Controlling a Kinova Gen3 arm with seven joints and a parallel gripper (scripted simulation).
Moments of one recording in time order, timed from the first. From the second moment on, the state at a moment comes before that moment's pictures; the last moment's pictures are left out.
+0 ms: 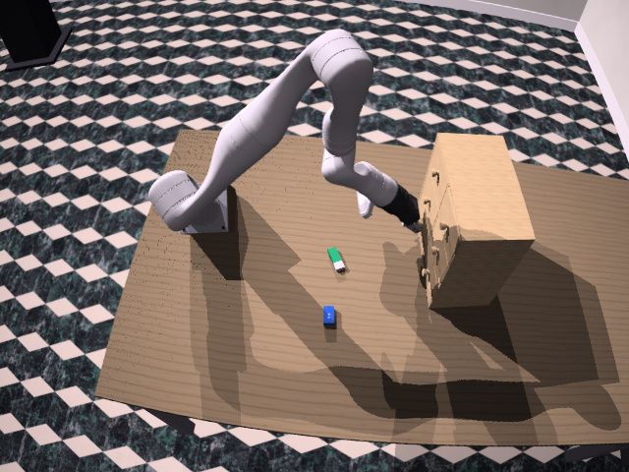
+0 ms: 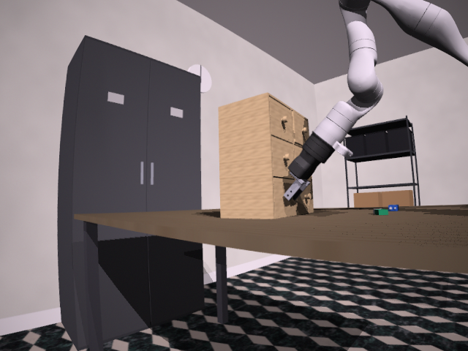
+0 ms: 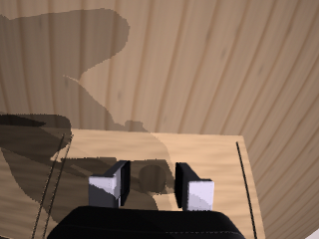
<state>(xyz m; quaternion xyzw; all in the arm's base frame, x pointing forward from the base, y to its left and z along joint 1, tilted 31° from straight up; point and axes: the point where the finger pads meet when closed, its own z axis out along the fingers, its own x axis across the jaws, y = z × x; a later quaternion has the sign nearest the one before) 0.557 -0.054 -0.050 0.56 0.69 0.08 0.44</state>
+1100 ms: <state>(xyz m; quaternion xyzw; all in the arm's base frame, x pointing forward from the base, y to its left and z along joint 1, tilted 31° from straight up) 0.558 -0.054 -0.050 0.56 0.69 0.08 0.44</state>
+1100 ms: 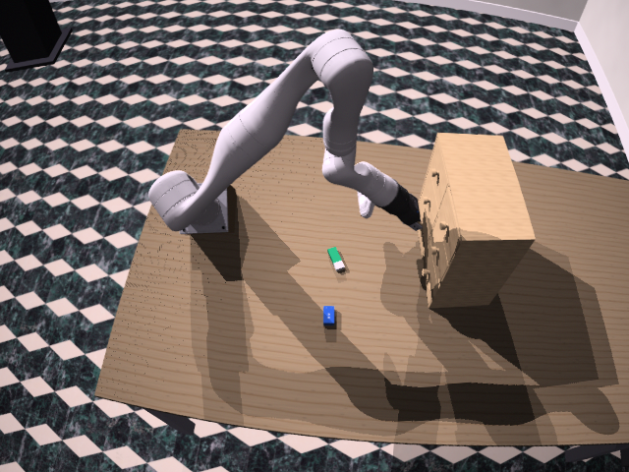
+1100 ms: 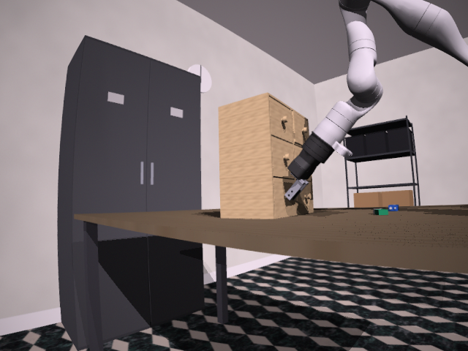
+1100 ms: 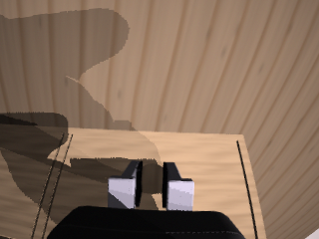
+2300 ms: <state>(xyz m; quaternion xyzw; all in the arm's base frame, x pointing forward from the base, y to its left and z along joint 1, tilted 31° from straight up) 0.553 -0.054 -0.050 0.56 0.69 0.08 0.44</state>
